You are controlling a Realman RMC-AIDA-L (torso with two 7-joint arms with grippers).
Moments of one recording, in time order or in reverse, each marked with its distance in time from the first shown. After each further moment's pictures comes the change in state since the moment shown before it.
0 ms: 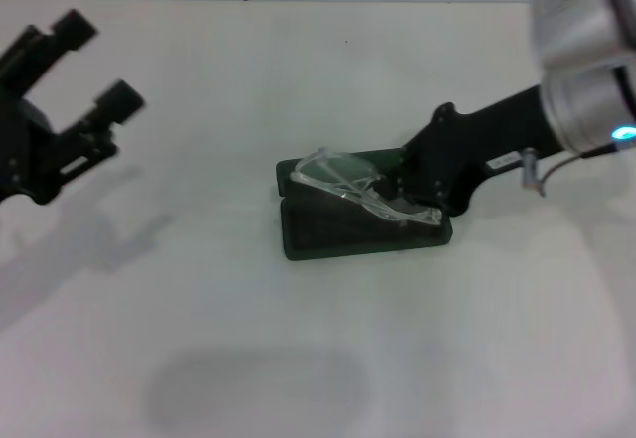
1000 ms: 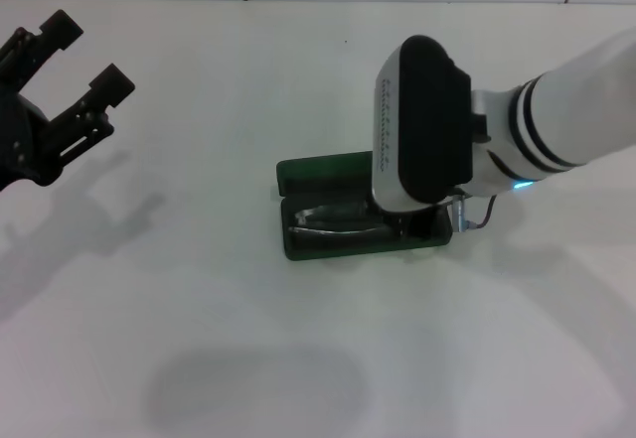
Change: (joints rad) left arm 0.003 -0.008 -0.025 0.001 0.011 -0.094 -0.013; right arm 0.005 0.007 -0.506 -0.176 -0.448 0.324 0.326
